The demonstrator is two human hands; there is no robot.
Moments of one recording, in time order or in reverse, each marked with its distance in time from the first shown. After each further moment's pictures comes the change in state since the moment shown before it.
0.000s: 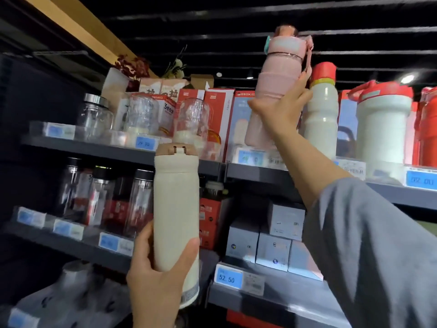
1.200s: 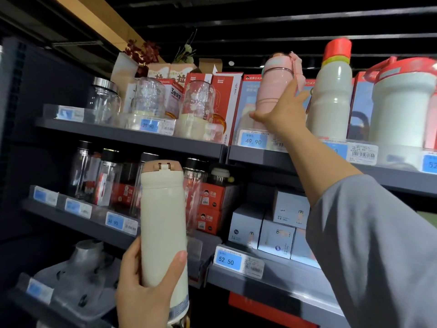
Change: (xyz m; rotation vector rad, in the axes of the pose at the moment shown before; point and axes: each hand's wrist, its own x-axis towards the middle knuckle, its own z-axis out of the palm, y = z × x) left_hand -0.032 -0.028 -0.020 0.065 0.128 -0.079; right_hand -0.020 0.026 -0.010 -0.453 -0.303 -0.016
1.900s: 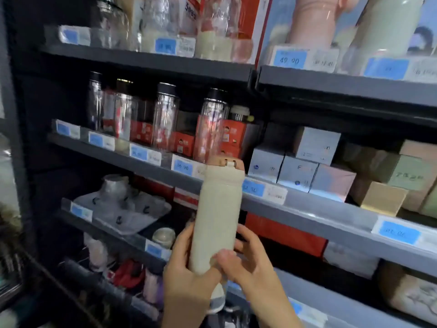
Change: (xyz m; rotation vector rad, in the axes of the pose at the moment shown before) left_hand -0.064 -0.052 -0.053 0.107 -0.300 -0.172; right_hand -0.374 0.040 0.027 1.066 -0.822 0.600
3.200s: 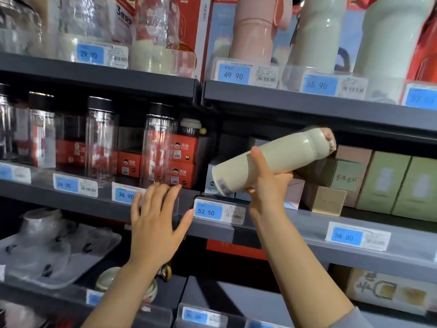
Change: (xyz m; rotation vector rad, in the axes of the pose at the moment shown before) left_hand 0.157 -0.024 0.038 1.146 -0.097 0.762; right_hand 0.129 -0.107 -0.079 0.451 0.755 -0.313
